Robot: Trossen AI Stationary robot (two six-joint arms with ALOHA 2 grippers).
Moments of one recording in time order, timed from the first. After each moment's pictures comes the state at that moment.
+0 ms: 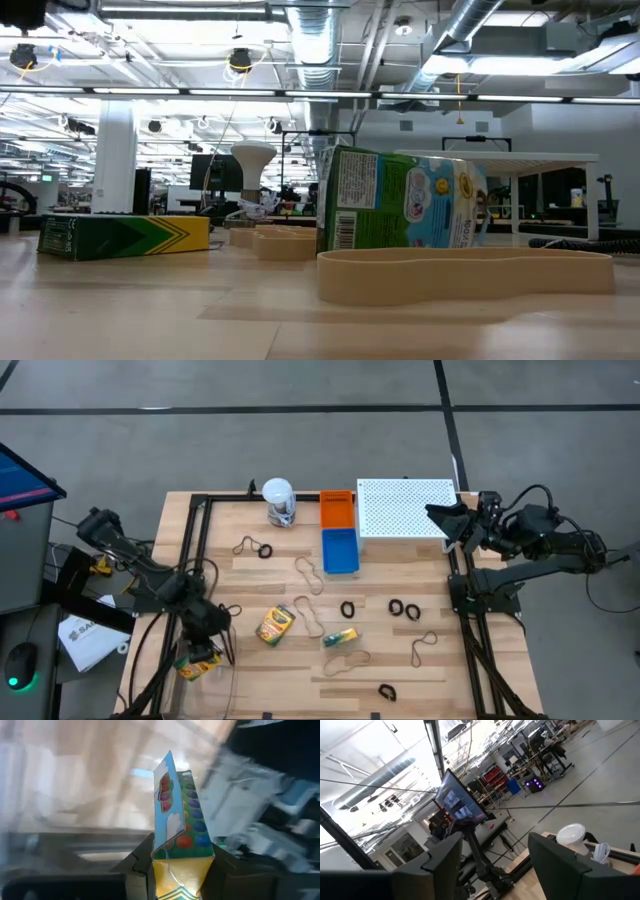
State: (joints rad) left arm -0.63 1.06 0.79 -0.92 0.47 -1.09; right arm 0.11 0.54 0.85 -0.12 0.46 0.60
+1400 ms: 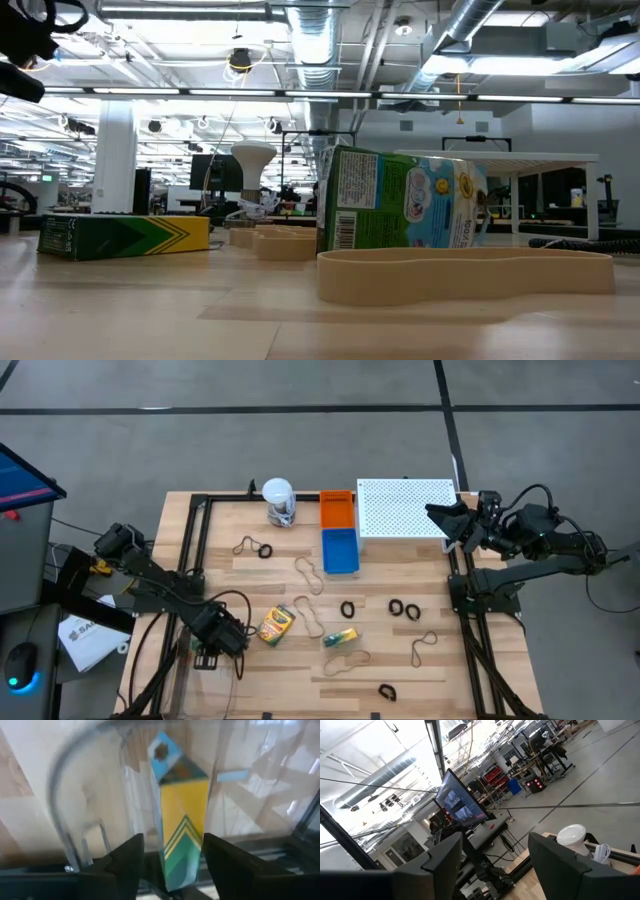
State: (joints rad) left arm -0.68 1.44 0.94 -1.16 0.23 -0.60; right arm 0.10 0.54 0.85 -0.12 0.44 0.60
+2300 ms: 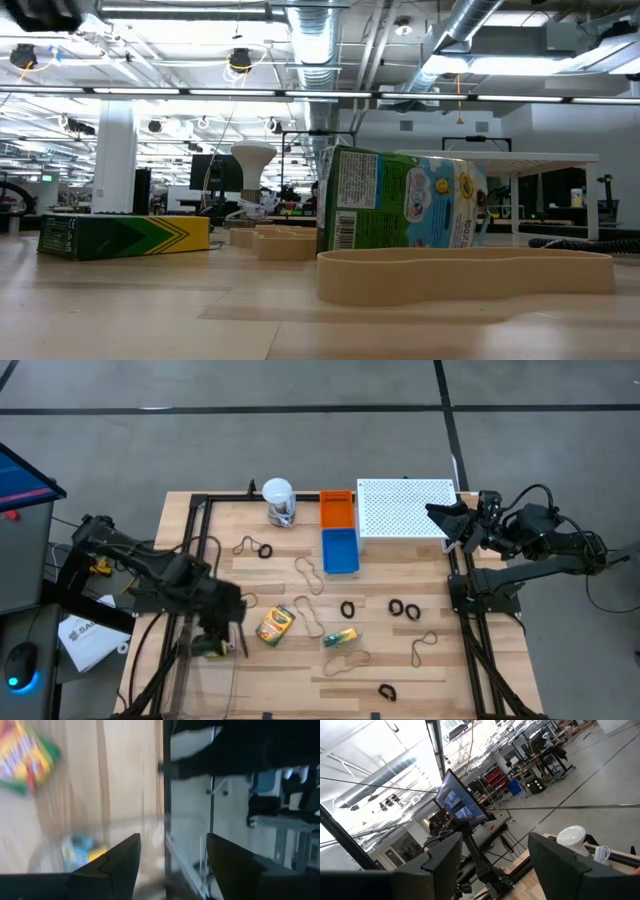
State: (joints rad) left arm -0.40 1.11 0.99 -0.87 0.50 -0.59; right arm 0.10 0.54 0.85 -0.11 0.44 0.59
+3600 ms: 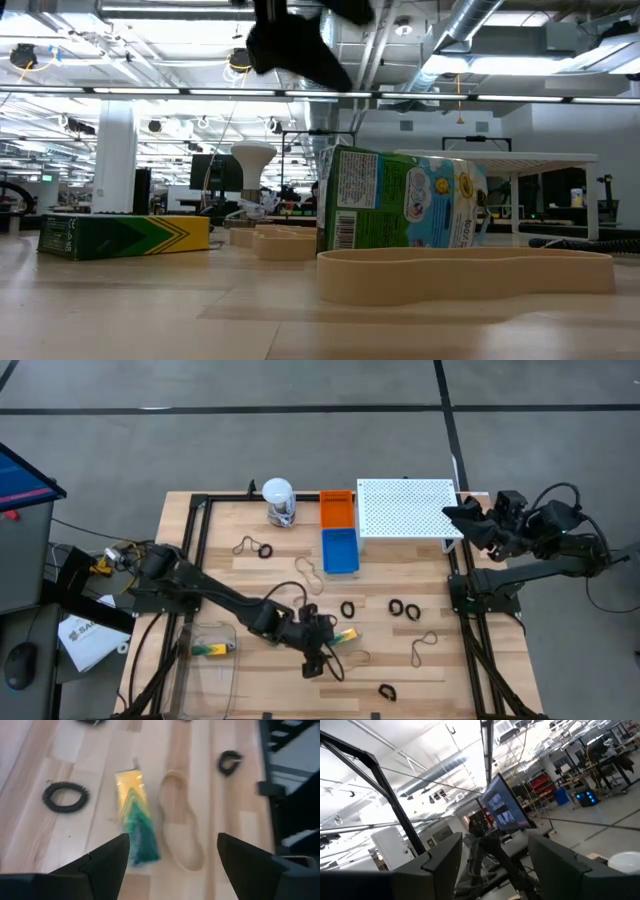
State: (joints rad) left arm -0.43 1.87 1.40 -0.39 -0.24 -0.50; right arm 0.10 0.45 0.85 -0.04 0.22 0.49
